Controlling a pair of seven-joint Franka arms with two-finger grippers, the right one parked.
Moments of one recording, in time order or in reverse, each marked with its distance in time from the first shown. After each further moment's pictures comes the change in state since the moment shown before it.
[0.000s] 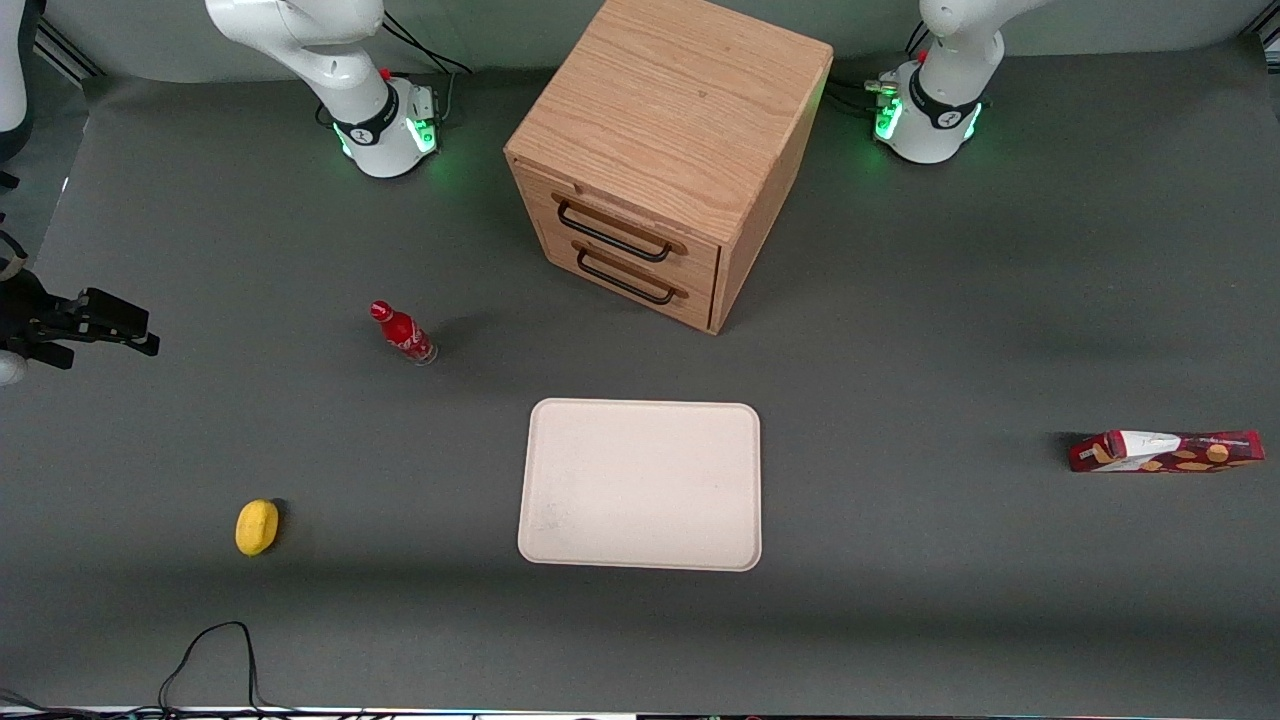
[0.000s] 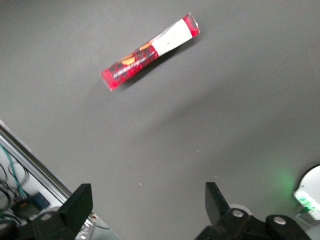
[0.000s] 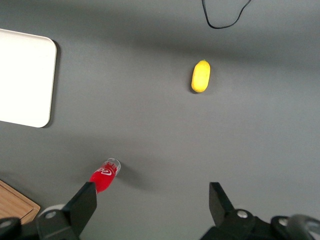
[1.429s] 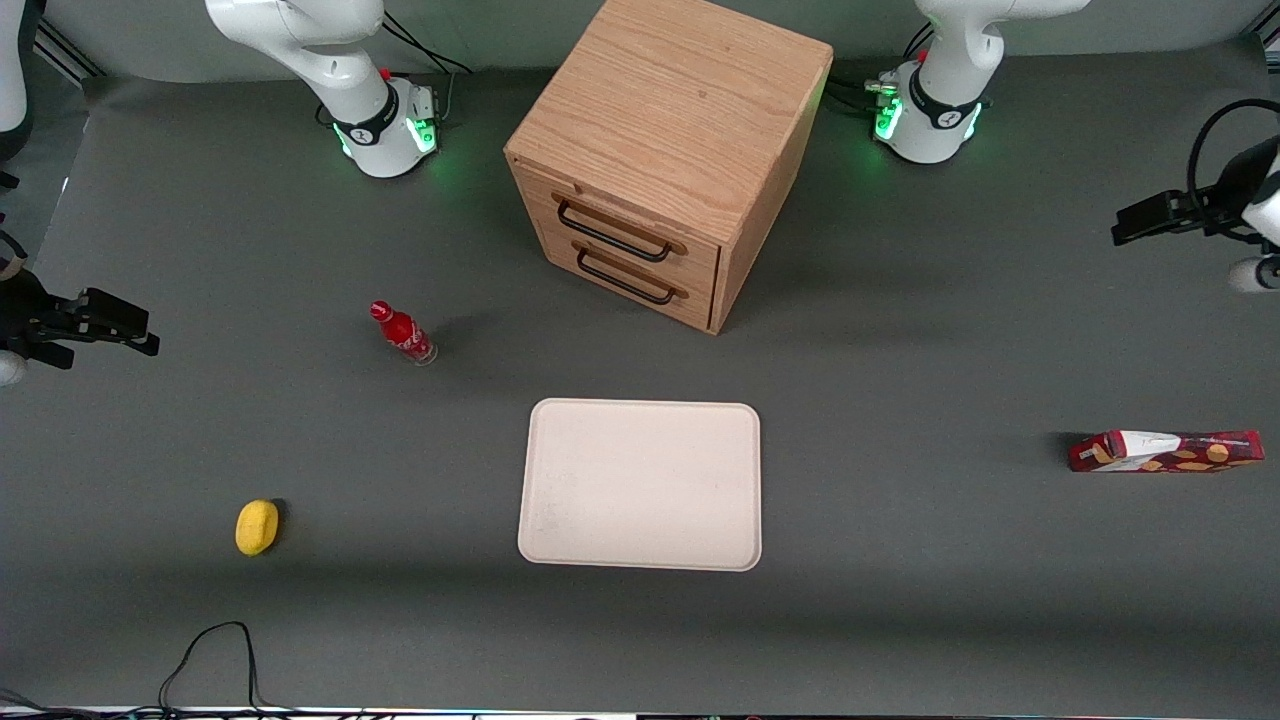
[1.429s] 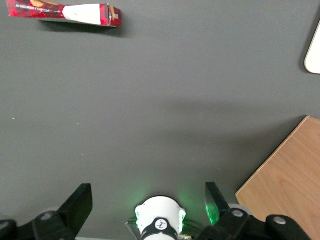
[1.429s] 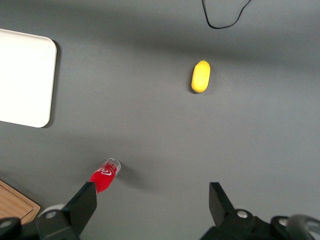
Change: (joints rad) arm -0.380 -0.433 0.009 -0.391 -0.094 -0.141 -1.063
